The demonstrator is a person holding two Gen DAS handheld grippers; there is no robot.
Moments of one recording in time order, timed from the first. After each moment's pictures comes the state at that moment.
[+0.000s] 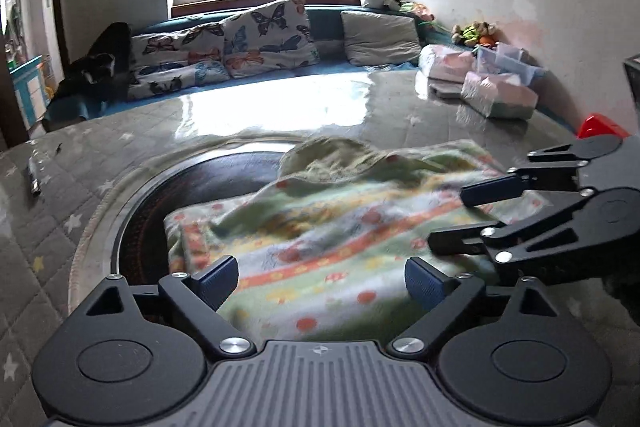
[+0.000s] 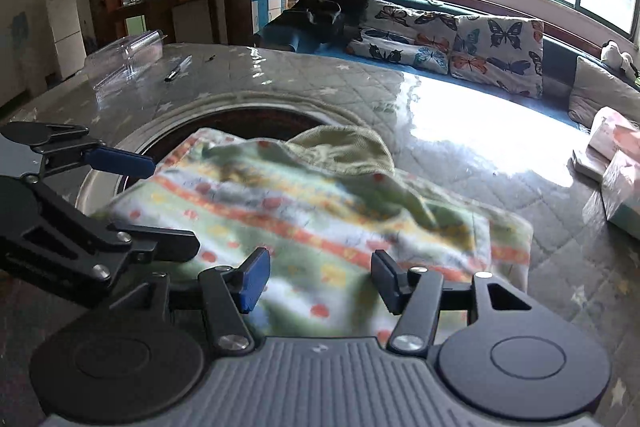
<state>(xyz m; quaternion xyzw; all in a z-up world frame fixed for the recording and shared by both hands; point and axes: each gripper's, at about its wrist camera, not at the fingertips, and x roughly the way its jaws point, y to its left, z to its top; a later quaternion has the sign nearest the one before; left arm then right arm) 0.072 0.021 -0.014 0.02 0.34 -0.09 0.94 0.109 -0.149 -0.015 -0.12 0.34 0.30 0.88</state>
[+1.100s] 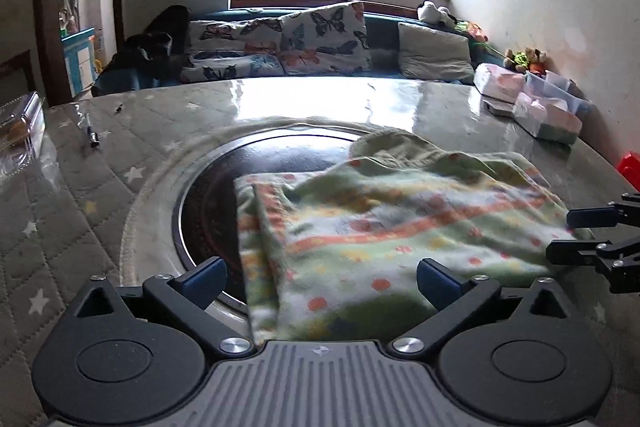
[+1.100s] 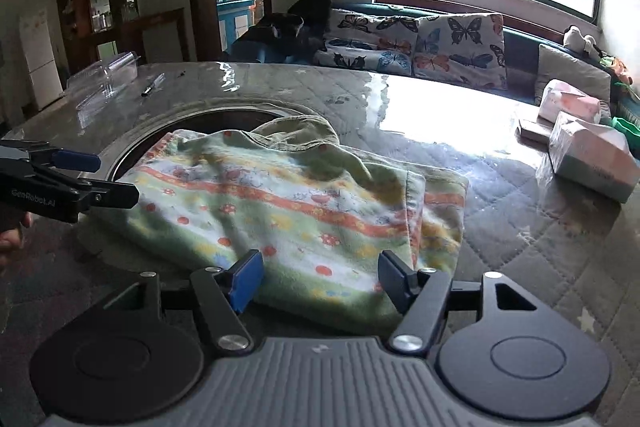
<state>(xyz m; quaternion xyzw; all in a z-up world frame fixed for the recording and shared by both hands) 0.053 0.056 -0.020 -0.03 0.33 -0.02 0.94 0.081 -0.198 -0.013 -0.08 0.34 0.26 0.90</state>
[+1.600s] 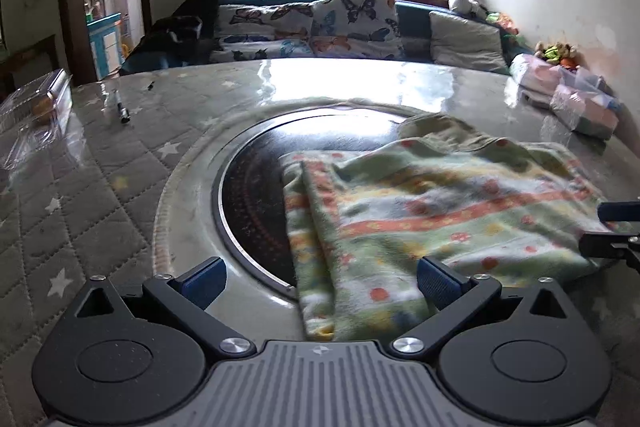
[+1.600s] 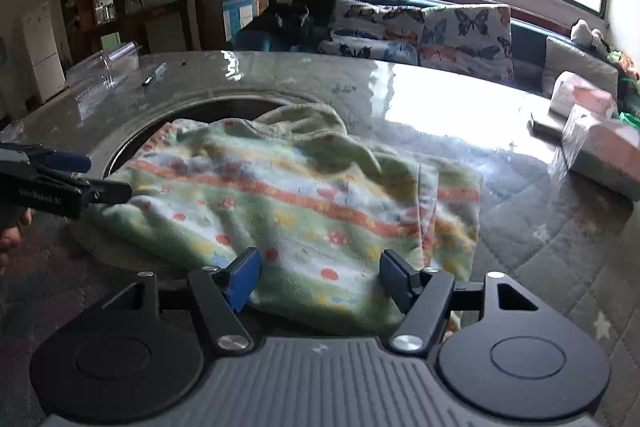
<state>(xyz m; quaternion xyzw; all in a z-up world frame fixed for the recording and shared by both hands) 0.054 0.073 -0.033 -0.03 0.35 0.03 0.94 0.093 -0.191 -0.018 -0.09 0.35 0.27 0.89</state>
